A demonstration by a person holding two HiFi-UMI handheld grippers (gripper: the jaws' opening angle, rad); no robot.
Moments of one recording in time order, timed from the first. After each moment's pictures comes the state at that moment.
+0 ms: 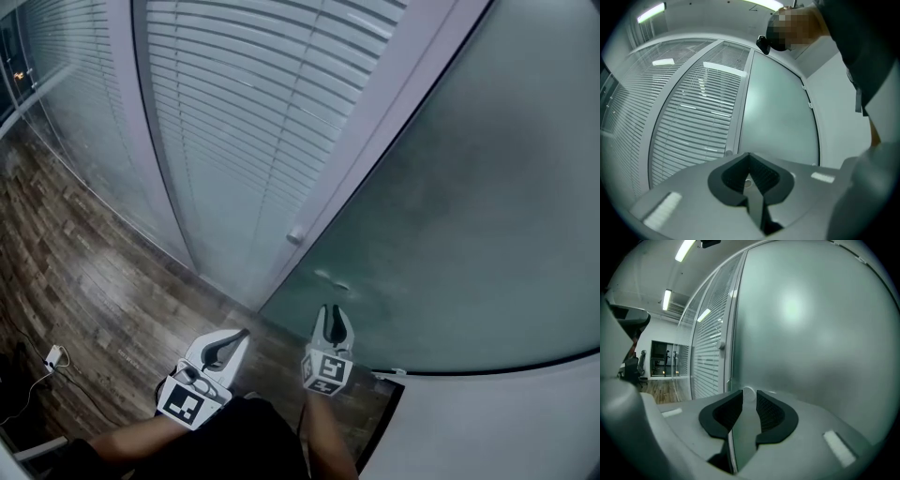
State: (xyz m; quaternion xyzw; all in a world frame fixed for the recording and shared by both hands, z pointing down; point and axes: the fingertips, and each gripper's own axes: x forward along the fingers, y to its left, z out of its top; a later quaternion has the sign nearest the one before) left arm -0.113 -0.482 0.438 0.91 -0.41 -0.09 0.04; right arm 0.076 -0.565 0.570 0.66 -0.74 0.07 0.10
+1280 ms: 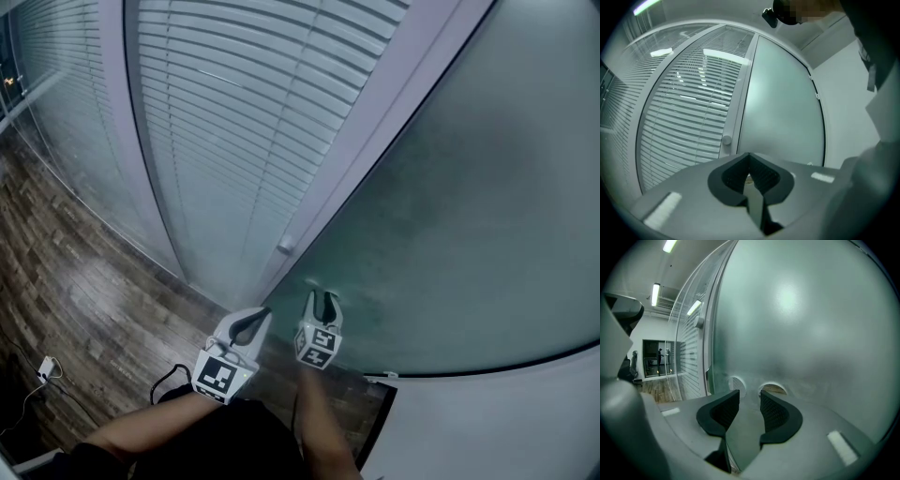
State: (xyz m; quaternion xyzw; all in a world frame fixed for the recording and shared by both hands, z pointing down) left arm -0.061 -0.553 0.470 0.91 -0.41 -0.05 0.07; right arm 0.091 -0.634 0.606 0.68 -0.71 0.12 0.13
